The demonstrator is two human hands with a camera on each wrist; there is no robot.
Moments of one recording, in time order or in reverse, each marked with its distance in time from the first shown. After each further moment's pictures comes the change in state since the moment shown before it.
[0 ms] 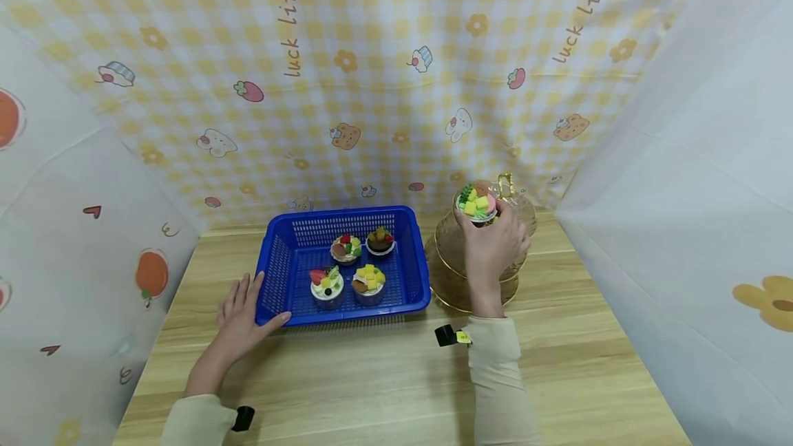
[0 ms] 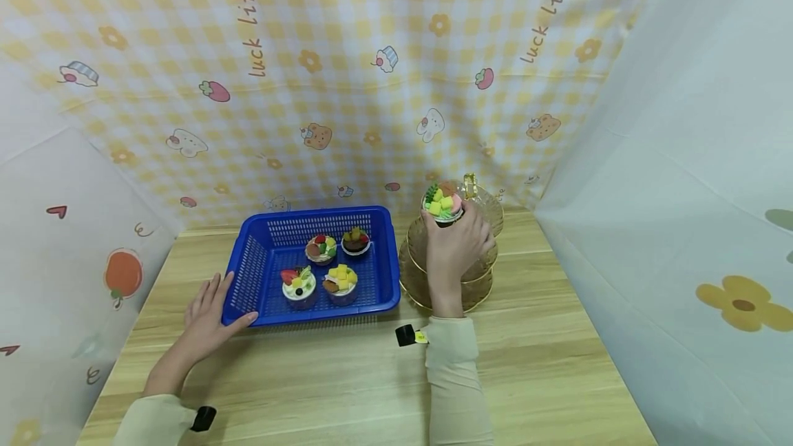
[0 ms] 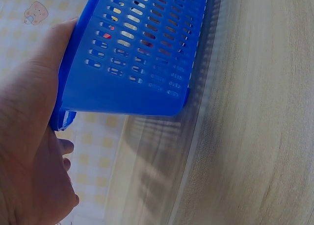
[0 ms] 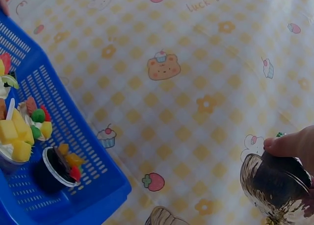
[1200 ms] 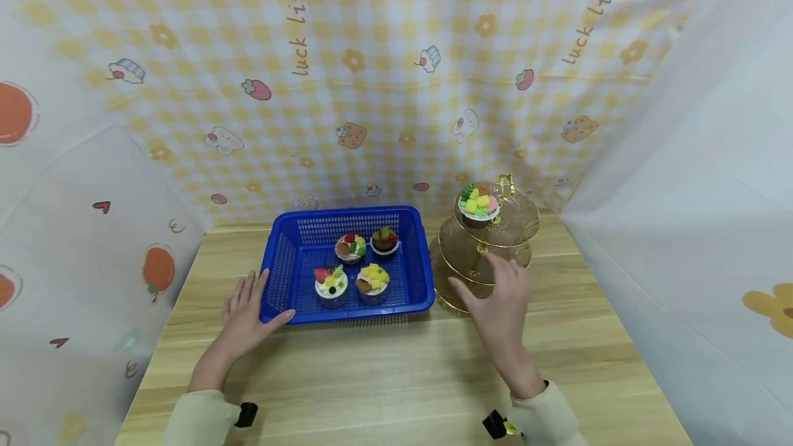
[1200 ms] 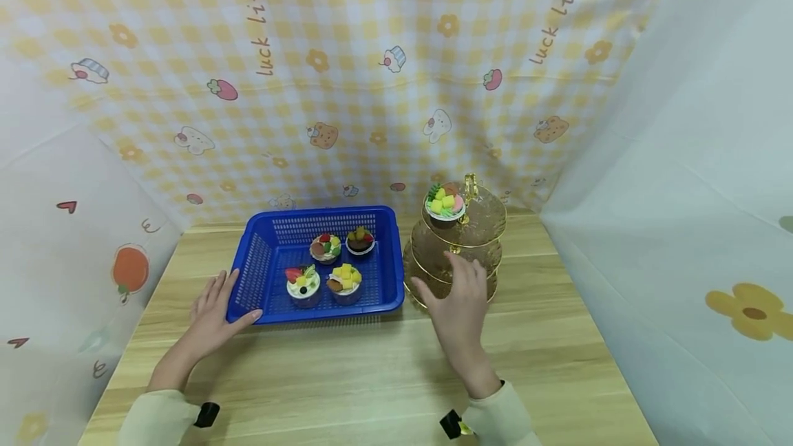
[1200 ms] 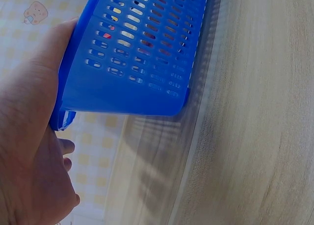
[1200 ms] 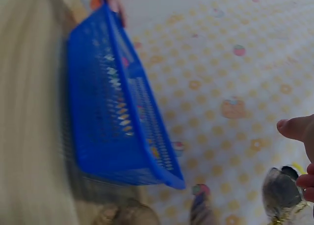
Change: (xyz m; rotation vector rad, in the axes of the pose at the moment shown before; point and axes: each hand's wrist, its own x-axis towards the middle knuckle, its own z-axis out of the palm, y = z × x) left_hand 0.000 -0.001 0.000 -0.002 0.019 0.017; right_hand -0.060 0.048 -0.054 0.112 -0.204 -0.518
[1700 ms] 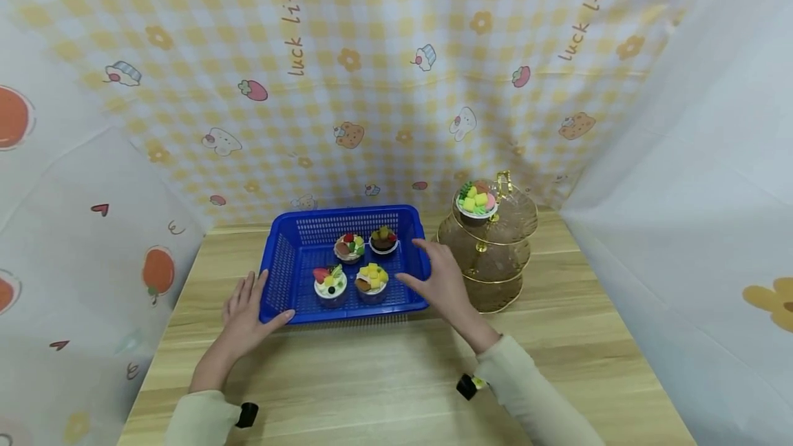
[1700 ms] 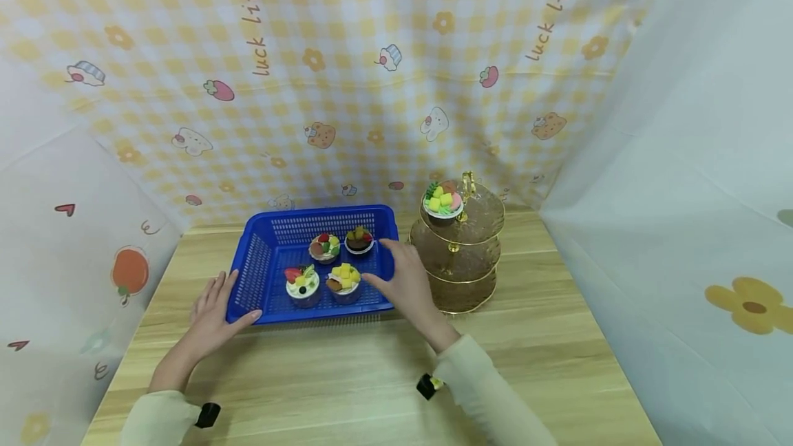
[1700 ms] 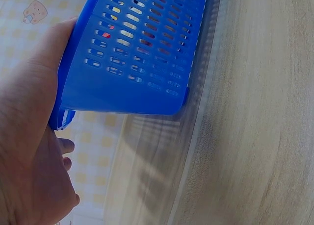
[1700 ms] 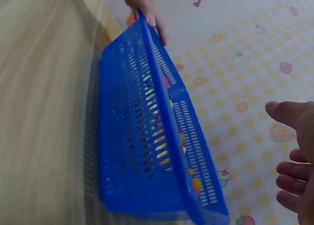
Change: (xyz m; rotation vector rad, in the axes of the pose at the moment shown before) left_hand 0.001 0.001 0.000 0.003 -0.016 -0.017; right_hand 0.015 -0.022 0.068 0.125 -0.522 0.057
